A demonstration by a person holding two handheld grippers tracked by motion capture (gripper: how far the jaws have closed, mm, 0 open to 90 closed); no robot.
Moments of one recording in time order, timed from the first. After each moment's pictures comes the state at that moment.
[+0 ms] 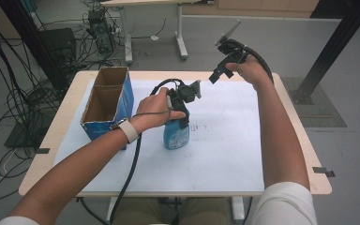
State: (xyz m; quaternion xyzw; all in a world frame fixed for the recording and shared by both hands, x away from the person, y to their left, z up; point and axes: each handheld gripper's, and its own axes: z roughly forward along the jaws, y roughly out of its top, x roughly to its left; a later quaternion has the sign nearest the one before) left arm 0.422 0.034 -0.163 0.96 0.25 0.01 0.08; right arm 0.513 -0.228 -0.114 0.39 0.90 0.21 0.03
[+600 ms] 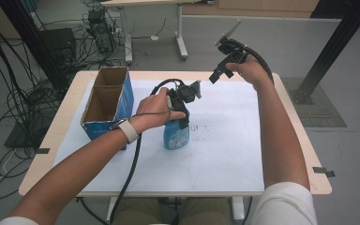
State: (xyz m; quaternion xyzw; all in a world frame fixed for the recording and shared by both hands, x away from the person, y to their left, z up) left arm 0.421 0.034 -0.163 0.96 0.25 0.01 0.08; right arm 0.512 -0.228 -0.114 0.39 0.90 0.21 0.03
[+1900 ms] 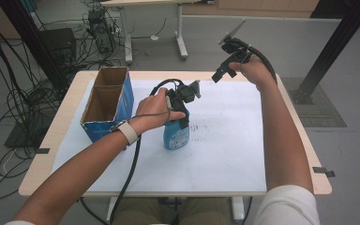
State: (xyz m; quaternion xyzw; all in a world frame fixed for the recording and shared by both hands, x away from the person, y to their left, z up) left arm 0.419 0.039 -0.163 0.96 0.26 0.01 0.09; right arm 0.504 -0.237 -0.110 0.39 0.89 0.22 0.03
